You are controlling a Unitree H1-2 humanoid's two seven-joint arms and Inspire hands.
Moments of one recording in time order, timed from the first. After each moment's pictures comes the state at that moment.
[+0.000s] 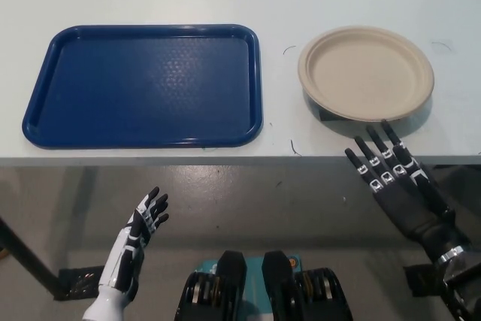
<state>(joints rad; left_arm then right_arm) -0.08 0.06 0.06 0.34 -0.05 -0.43 -0.20 -0.24 -0.10 -0.16 0.08 1.29 0.46 0.06</state>
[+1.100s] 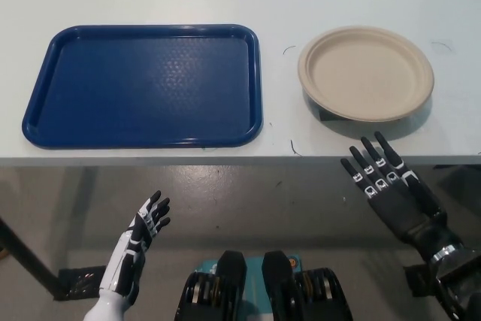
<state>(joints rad) -0.07 0.06 0.06 0.34 -0.05 -0.43 -0.22 -0.26 -0.10 -0.16 0.14 1.29 0.47 0.01</state>
